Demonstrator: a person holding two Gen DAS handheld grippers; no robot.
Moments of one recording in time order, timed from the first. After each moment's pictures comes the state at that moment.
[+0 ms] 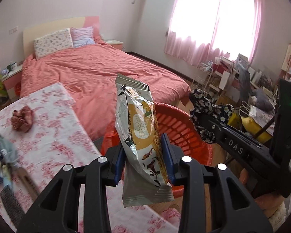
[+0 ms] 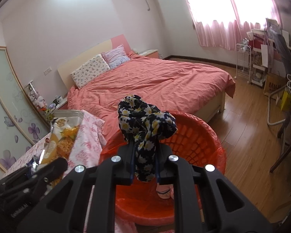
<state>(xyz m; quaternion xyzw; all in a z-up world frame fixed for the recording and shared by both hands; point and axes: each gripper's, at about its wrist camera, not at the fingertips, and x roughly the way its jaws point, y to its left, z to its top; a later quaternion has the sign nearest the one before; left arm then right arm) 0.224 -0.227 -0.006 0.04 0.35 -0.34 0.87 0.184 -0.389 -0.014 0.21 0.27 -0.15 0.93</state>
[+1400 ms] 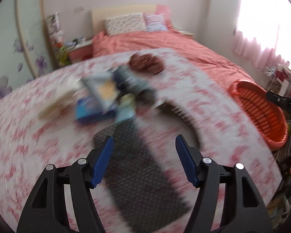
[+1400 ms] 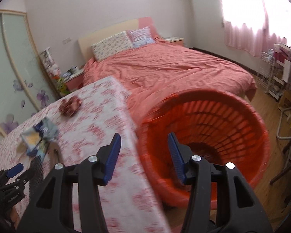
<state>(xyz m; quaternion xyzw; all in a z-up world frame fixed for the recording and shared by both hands) 0.206 -0.005 -0.054 0.04 0.39 -0.09 0.91 0.224 -0.263 -0.043 0.13 0.33 -0.07 0.93</state>
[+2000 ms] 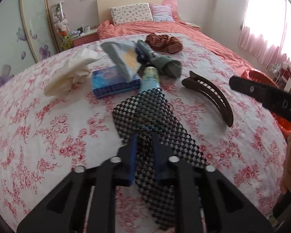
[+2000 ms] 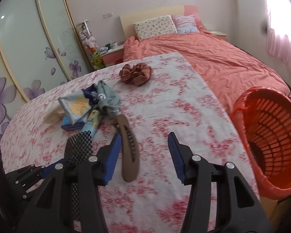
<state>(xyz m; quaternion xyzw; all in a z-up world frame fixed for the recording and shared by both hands) 0.204 0.025 -0.081 0.02 0.42 -0.09 0.90 0.258 -0.124 -0.060 0.08 0.38 0.06 0.92</state>
